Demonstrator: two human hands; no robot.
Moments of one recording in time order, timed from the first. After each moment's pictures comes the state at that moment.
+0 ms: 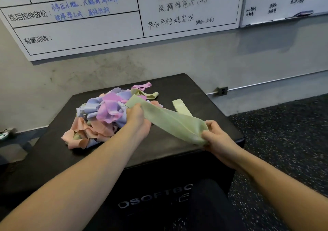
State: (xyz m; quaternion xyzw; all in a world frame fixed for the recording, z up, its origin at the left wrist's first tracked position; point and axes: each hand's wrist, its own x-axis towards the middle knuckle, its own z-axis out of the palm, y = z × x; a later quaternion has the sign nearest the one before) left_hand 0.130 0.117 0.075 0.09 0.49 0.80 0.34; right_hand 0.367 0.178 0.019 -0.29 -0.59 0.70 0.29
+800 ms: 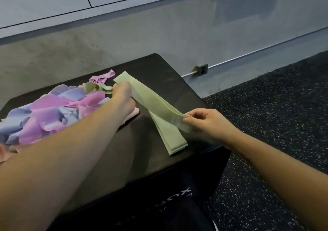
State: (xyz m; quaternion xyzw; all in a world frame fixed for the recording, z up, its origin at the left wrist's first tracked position) left_hand 0.085 0.316 0.028 0.07 0.64 0.69 0.33; right_hand 0.362 0.312 -0.016 -0.35 -0.69 0.57 0.27
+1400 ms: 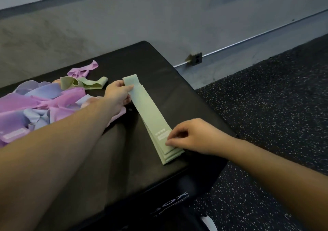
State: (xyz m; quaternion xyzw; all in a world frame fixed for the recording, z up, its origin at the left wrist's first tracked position) left_hand 0.059 0.358 -0.025 0.22 0.77 0.50 0.31; right_hand 0.340 0.328 -0.047 -0.33 -0.84 0.40 0.11
